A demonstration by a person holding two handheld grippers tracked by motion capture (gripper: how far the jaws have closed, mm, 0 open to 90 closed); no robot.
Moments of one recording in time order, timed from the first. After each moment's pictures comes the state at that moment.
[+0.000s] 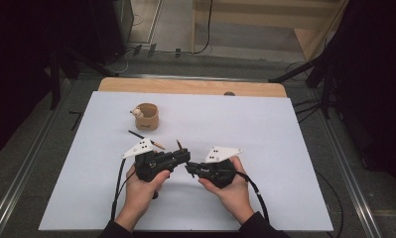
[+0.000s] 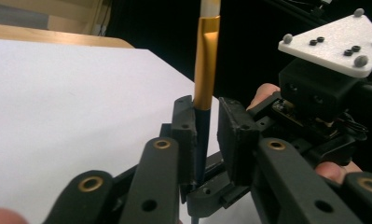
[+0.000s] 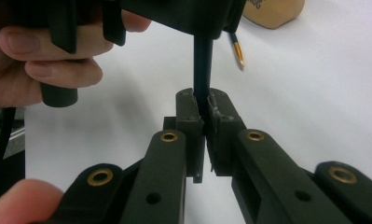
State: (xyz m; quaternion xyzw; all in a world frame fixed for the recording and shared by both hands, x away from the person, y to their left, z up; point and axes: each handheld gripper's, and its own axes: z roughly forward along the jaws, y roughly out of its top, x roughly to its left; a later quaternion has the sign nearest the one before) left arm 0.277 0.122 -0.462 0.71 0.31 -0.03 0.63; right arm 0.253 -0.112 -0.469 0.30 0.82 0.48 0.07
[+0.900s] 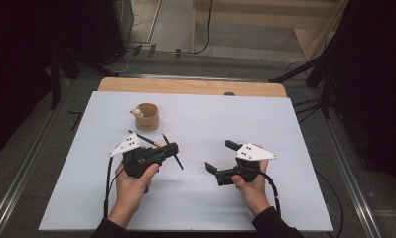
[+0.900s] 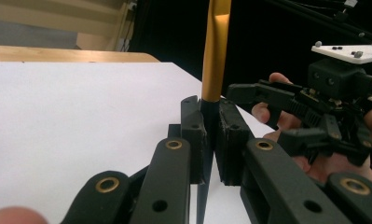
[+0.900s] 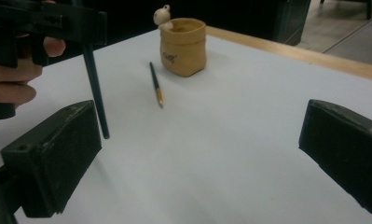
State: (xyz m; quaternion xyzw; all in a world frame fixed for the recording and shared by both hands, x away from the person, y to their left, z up) left arm 0.284 0.150 -0.453 0.70 0.32 0.02 0.63; right arm 0.250 -0.176 -0.471 0.35 0.73 0.55 0.18
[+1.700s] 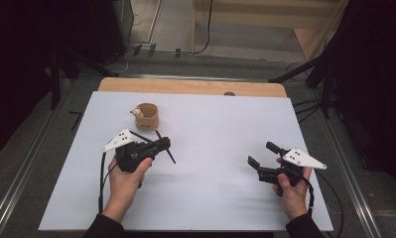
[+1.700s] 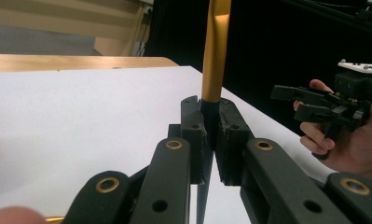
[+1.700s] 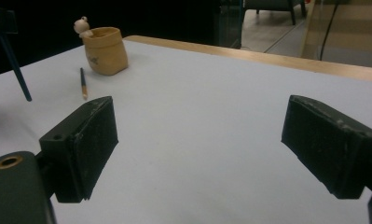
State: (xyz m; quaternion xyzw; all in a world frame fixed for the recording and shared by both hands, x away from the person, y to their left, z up) left arm 0.295 0.165 -0.448 0.71 0.33 0.05 0.62; right arm 0.230 -0.280 -0.485 0.43 0.68 0.54 0.24
